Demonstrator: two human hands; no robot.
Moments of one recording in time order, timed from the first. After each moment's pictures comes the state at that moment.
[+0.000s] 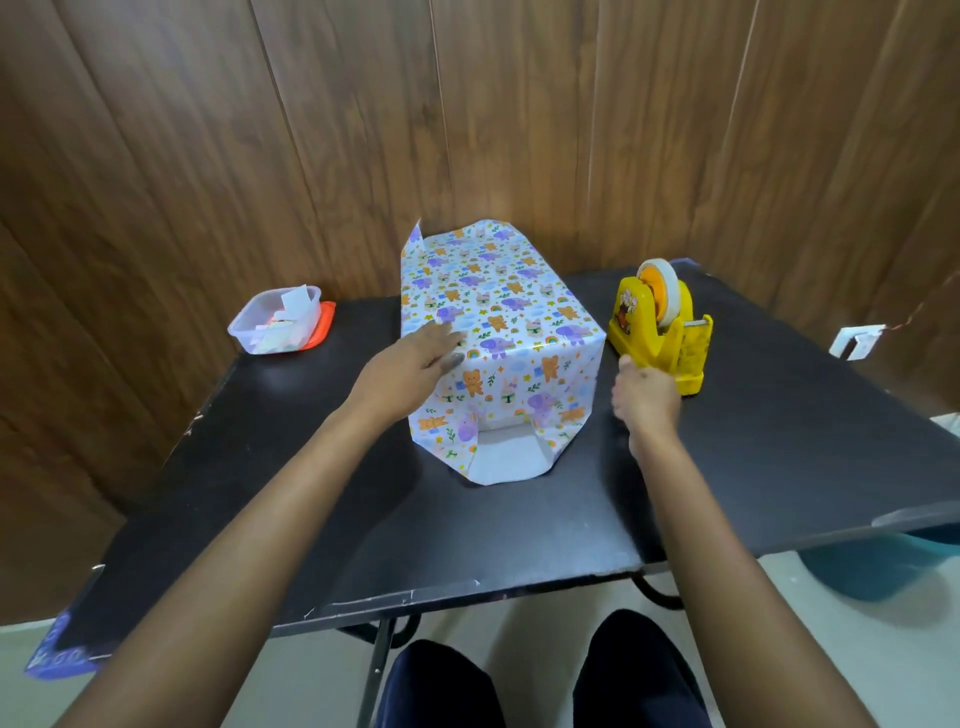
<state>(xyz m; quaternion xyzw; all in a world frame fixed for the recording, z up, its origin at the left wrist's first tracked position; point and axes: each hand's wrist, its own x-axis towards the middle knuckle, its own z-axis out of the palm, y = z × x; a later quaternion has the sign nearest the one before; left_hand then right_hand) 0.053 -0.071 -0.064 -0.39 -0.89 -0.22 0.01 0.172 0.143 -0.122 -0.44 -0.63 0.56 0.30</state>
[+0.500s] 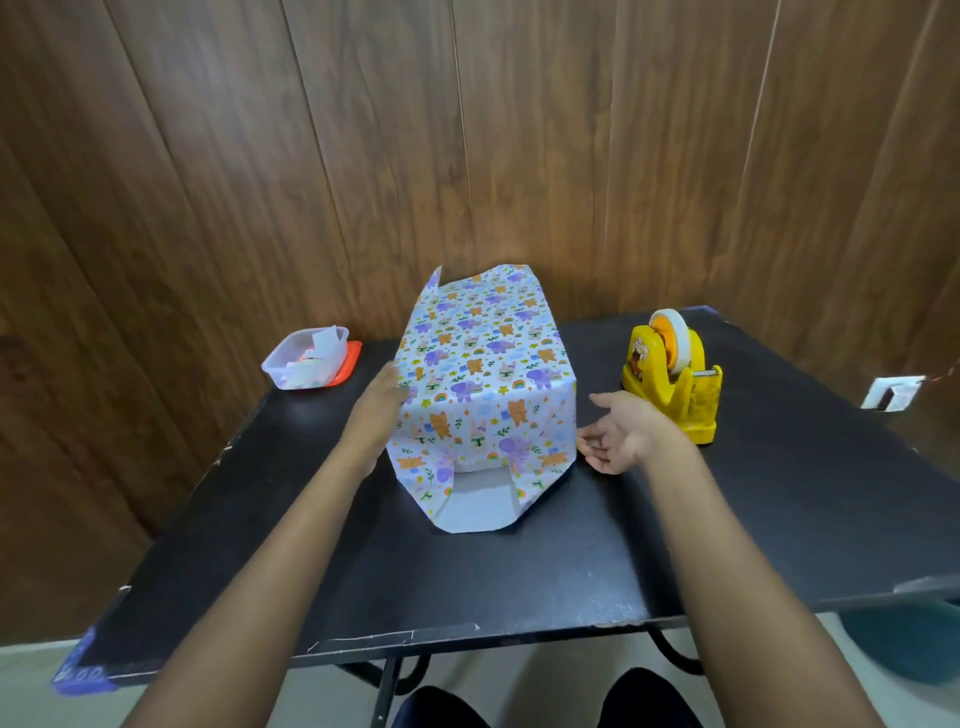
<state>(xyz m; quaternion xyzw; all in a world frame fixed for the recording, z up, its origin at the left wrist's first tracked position) 0.055 -0.089 -0.063 -0.17 -0.78 -0.60 -0.05 0.150 0.160 -0.089 -0.38 -0.54 0.75 -0.06</state>
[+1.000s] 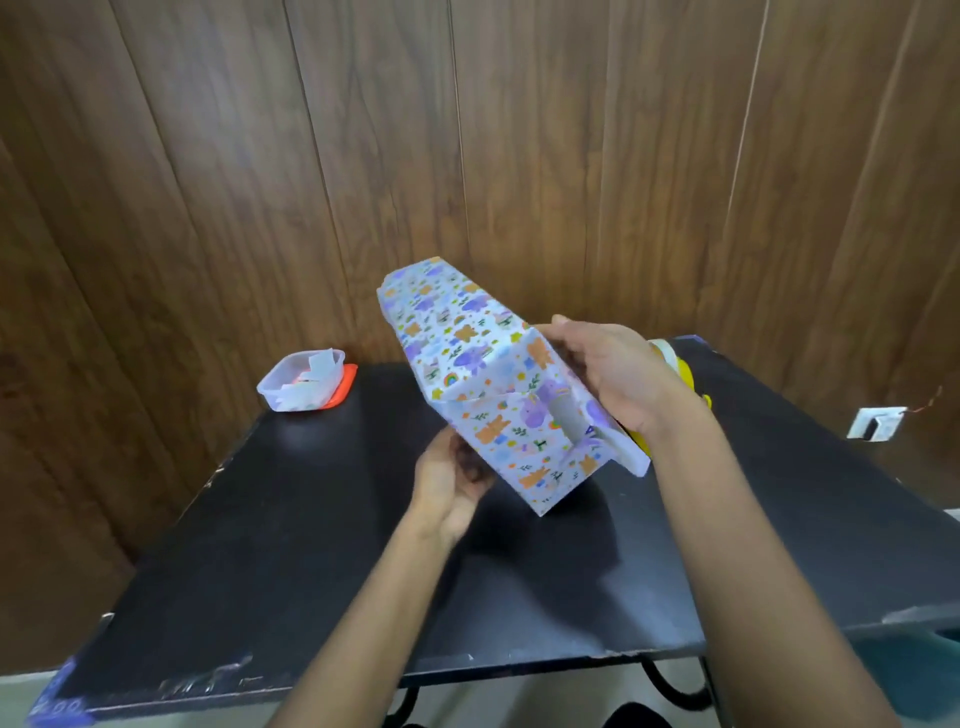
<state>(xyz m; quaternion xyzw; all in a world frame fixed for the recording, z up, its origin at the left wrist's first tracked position) 0.114 -0.032 -0.087 -0.05 -0.45 -0.86 -0.22 0.191 0.113 0.018 -0.05 -0.62 0.77 0.13</state>
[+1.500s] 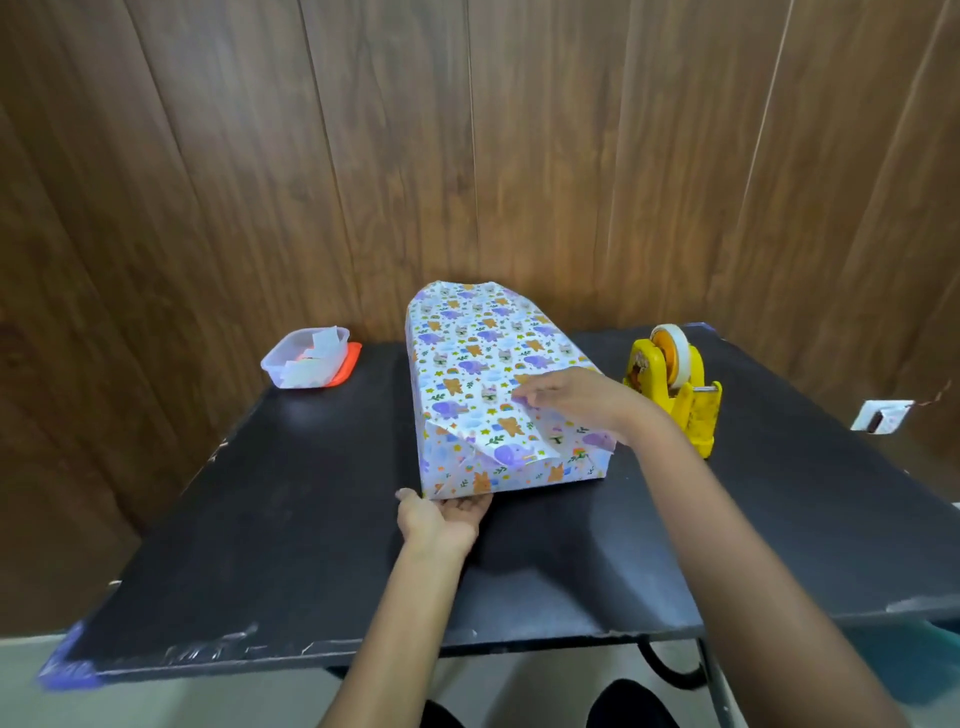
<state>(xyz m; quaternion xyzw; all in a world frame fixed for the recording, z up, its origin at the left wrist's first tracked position) 0.121 -0.049 -0.126 0.20 -0.24 -0.92 -0.24 0.167 0.106 -0.015 -0.10 -0.92 0.38 0.00</state>
